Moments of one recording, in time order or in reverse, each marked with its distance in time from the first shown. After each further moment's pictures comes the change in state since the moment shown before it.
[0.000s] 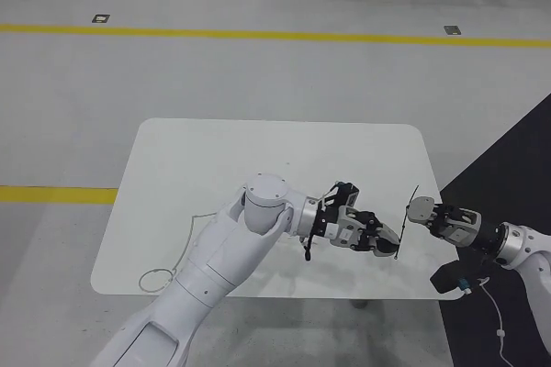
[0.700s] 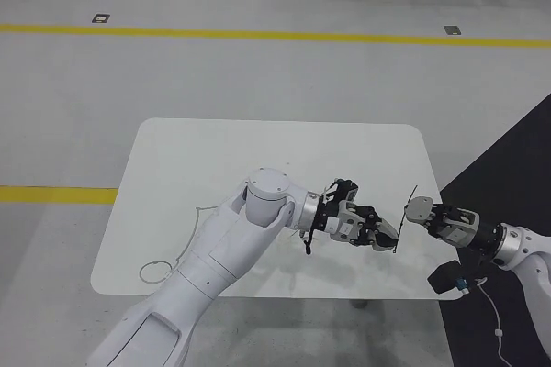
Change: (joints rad) left arm -0.060 -0.012 0.037 0.086 -0.035 -0.007 -0.006; right arm -0.009 -0.001 -0.008 -0.012 0.030 -0.006 0.024
